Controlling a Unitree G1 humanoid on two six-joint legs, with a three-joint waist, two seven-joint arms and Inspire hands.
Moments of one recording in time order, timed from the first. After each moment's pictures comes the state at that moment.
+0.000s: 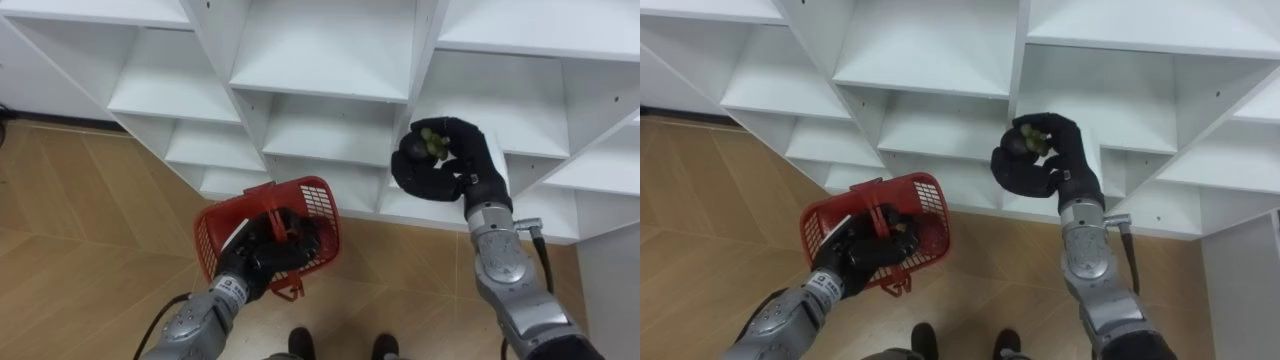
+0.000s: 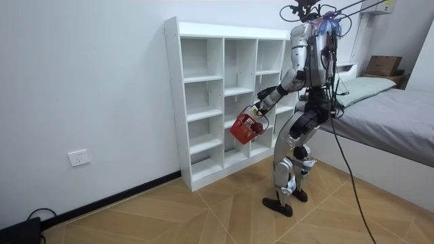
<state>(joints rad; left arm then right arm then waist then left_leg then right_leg) -0.07 0.23 -0.35 0.53 -0.65 -0.10 -0.17 -0.18 -0.28 0.26 0.47 0.03 -0.23 -0.30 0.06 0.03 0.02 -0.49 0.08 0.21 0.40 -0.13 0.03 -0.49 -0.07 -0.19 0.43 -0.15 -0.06</state>
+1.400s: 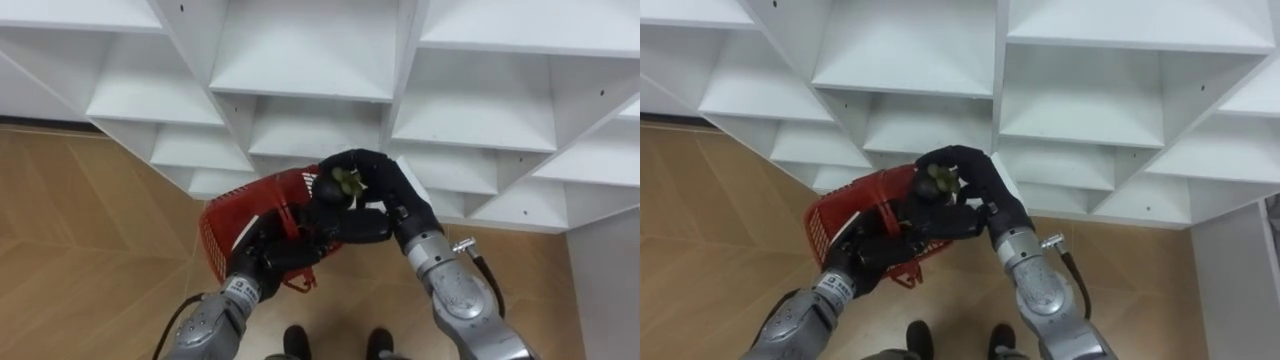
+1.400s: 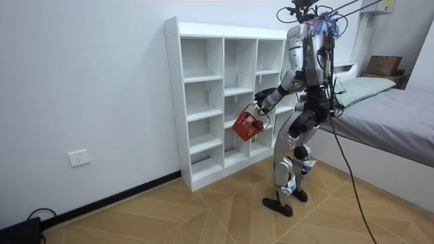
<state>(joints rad) -0.04 0.16 -0.34 0.53 -0.63 -0.16 -0.19 -0.10 -0.20 0.41 0.36 0.03 -0.26 -0.06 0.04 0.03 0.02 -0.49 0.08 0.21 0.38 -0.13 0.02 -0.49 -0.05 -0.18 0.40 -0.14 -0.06</state>
